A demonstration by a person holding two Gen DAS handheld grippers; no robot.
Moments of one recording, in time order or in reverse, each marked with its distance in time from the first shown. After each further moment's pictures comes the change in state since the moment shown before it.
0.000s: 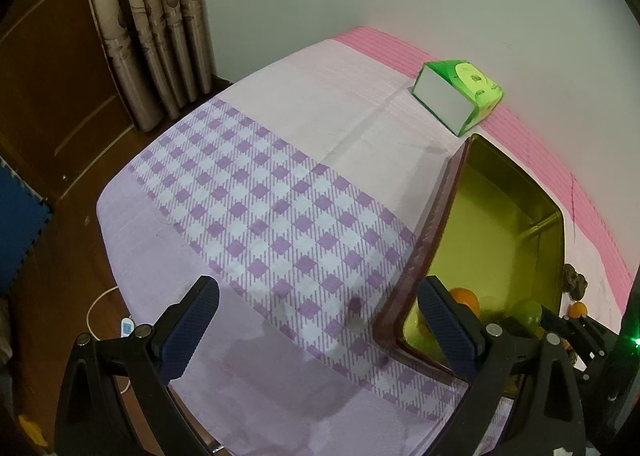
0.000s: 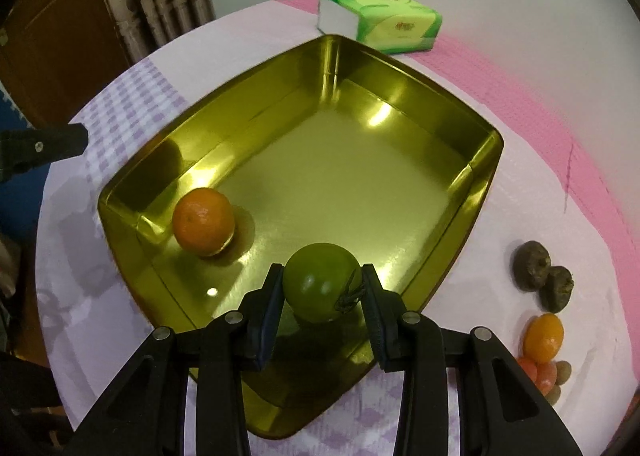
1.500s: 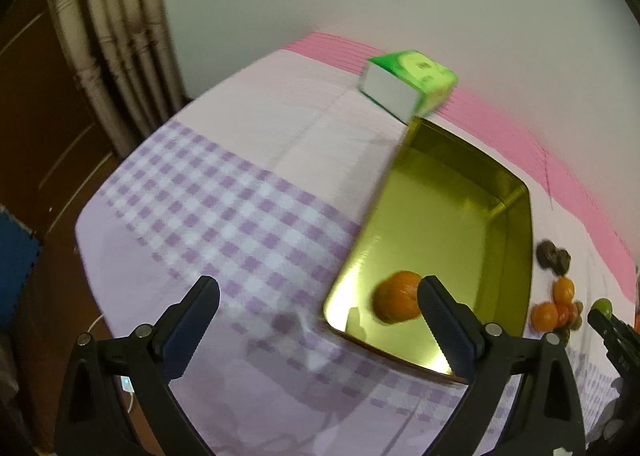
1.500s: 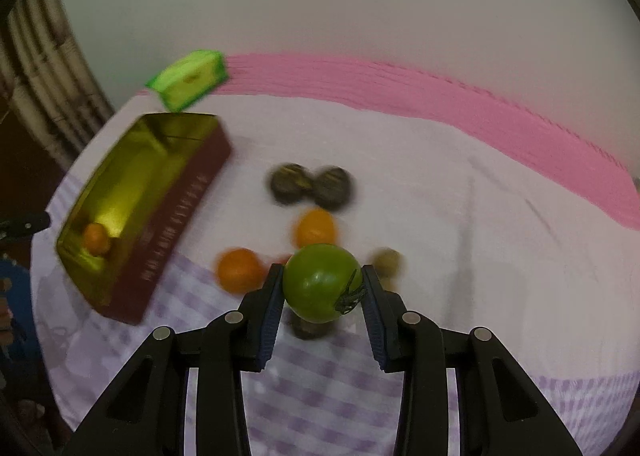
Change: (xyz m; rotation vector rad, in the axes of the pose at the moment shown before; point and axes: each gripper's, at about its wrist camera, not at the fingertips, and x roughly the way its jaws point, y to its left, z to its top) left arm -0.011 -0.037 -0.008 0.101 -0.040 -0.039; right arm -0.082 -0.147 -0.097 0.376 -0.156 -0.080
